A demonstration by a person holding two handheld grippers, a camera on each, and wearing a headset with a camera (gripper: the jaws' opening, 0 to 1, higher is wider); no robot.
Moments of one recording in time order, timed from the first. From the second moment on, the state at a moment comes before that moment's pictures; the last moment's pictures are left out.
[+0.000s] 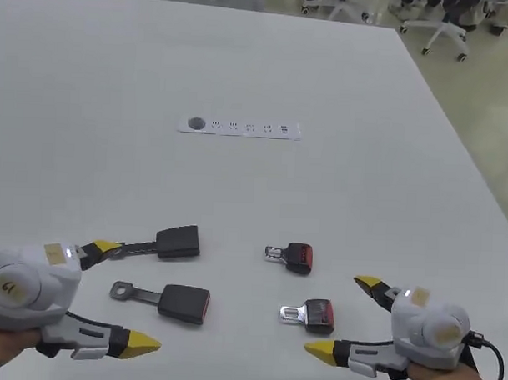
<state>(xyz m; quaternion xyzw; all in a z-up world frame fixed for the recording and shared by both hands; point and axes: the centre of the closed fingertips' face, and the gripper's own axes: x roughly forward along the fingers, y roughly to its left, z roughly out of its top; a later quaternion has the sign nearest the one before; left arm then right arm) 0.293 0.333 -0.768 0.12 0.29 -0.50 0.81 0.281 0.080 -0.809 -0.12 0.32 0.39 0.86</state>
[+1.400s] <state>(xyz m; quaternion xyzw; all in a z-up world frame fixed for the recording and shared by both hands) 0.308 0.293 -0.859 0.29 0.32 -0.63 0.65 0.276 0.087 -0.858 -0.21 0.39 0.56 0.70</state>
